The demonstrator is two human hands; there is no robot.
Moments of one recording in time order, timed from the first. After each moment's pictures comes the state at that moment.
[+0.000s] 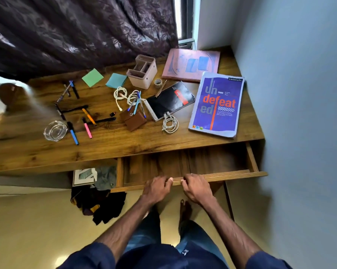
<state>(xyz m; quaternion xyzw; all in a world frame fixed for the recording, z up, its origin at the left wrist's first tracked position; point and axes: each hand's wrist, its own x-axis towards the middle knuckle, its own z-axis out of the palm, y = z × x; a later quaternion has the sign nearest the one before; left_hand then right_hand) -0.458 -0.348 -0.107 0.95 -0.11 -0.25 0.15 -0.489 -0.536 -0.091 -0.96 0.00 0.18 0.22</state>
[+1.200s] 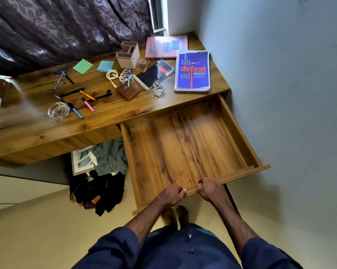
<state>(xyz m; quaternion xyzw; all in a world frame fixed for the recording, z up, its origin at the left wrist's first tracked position) -0.700 -0.293 -0.086 0.84 -0.23 -0.46 0.18 -0.764 -0.466 -0.067 -0.90 0.26 0.27 0.22</state>
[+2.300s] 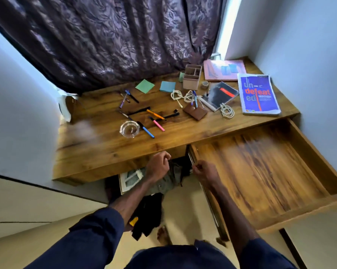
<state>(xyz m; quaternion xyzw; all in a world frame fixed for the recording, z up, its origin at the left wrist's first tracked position) -0.399 0.027 -0.025 0.93 -0.17 -0.09 0.31 -0.510 -0.167 0.005 -0.90 0.21 0.06 0.38</state>
